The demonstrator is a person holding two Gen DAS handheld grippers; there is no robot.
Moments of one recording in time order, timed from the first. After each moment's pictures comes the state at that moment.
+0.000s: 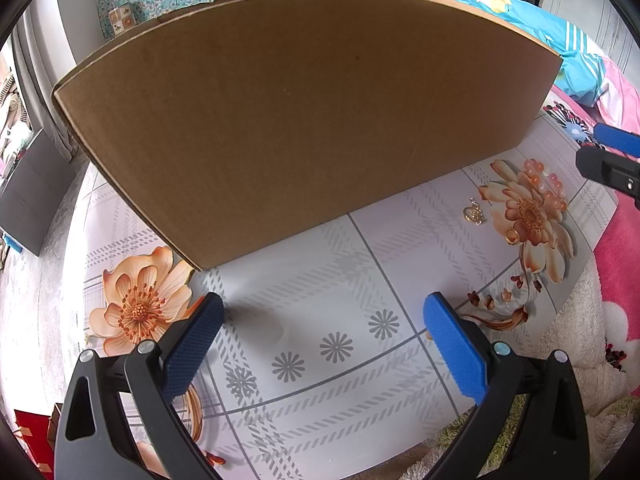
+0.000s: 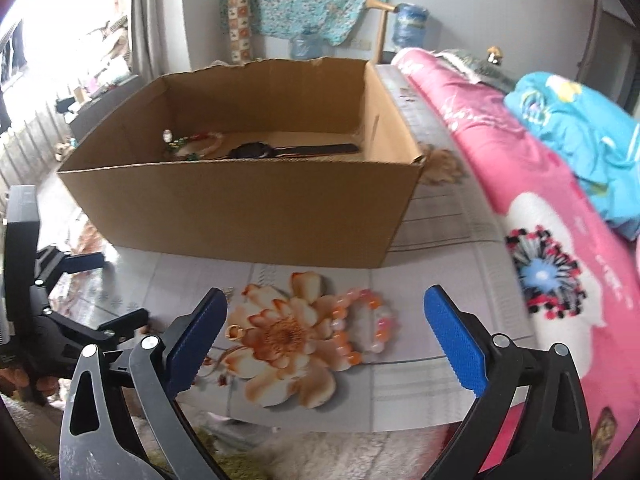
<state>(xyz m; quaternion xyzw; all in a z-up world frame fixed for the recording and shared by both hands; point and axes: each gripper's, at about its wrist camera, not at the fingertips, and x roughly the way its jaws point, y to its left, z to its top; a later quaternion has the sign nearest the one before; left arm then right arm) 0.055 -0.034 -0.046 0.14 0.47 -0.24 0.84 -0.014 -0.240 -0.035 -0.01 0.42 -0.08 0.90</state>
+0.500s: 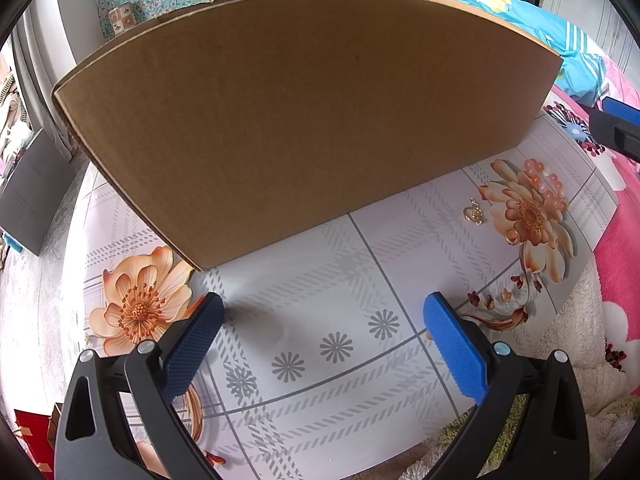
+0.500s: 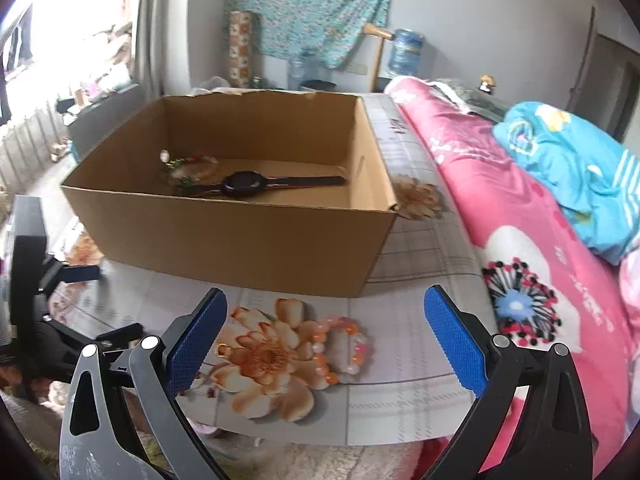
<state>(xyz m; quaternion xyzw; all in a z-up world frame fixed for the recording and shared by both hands) 0.056 -0.035 -0.046 0.14 0.47 -0.24 0.84 -0.019 -0.246 -0.017 -0.03 0.38 -0.07 0.92</state>
